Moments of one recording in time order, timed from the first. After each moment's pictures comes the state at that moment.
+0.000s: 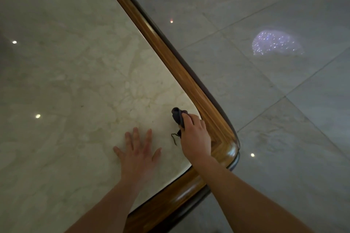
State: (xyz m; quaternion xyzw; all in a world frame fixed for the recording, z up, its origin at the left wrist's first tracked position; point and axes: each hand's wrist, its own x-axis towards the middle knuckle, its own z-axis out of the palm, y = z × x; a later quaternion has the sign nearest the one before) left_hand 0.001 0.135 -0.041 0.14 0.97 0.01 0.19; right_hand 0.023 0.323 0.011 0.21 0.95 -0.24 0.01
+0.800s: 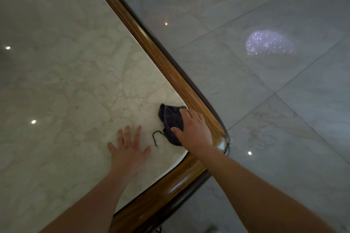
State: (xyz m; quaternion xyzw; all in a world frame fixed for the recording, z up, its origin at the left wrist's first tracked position) left_hand -0.005 0.131 -0.022 0.14 0.96 0.03 0.23; right_hand 0.034 0.357 0.036 0.17 0.96 -0.24 0.05
